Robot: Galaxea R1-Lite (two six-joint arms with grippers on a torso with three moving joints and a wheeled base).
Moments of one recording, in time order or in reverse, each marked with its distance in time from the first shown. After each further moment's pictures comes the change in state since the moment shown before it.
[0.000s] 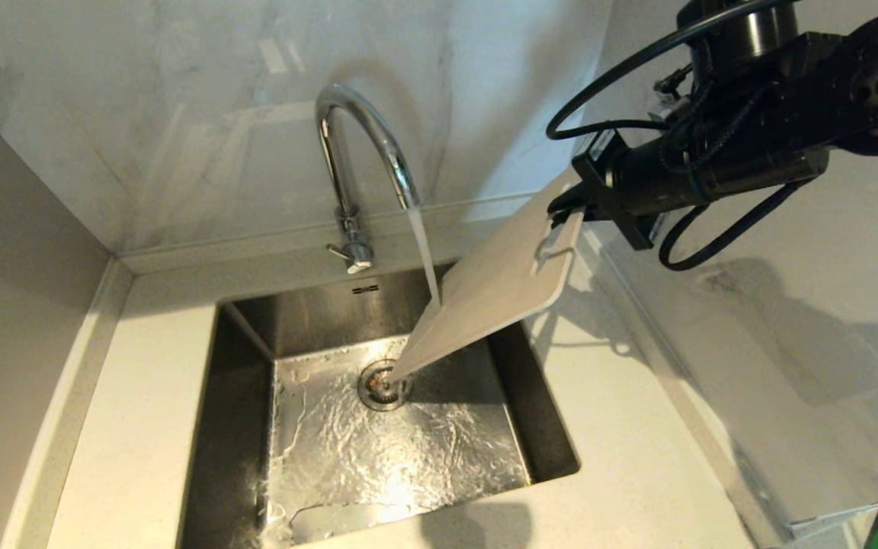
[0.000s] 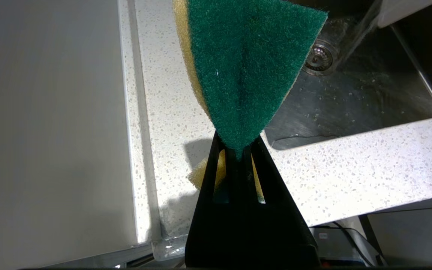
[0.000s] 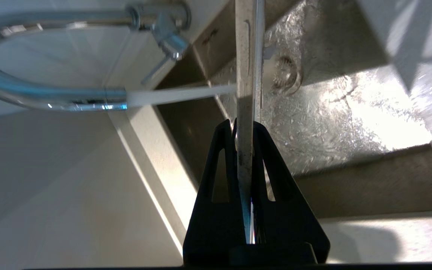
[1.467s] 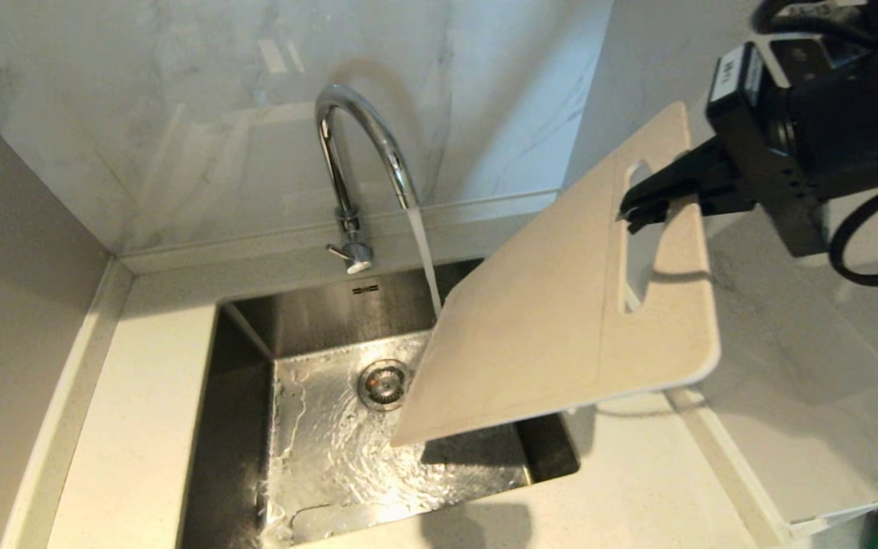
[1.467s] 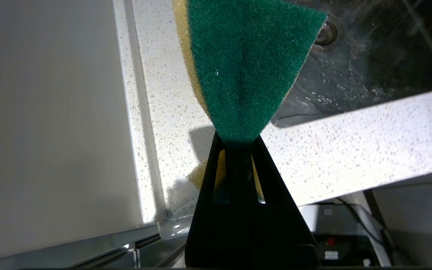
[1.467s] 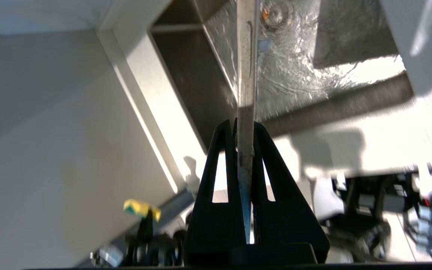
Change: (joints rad) left arm 0.000 0.014 -0.046 0.115 -0.004 0.040; right arm 0.066 -0.300 -0.003 0.376 -0.006 -0.060
